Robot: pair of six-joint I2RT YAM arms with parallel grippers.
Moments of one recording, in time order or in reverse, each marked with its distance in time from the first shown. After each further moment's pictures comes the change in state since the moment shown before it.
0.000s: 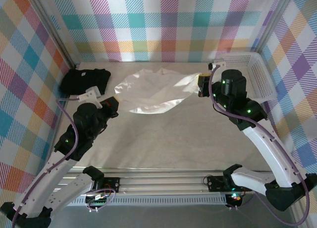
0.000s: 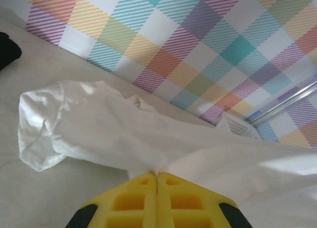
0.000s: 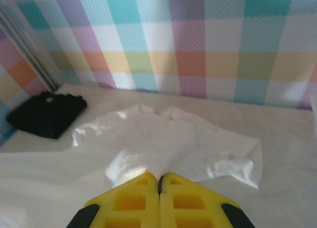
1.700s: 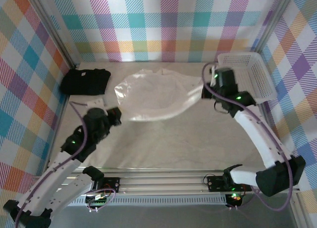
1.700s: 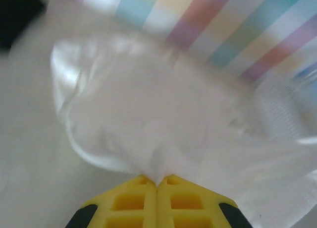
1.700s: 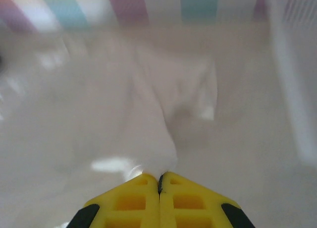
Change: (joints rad) left arm 0.006 -0.010 -0.051 -0.037 0.017 0.069; right arm -0.141 0.150 0.043 -0.142 0.008 0.049
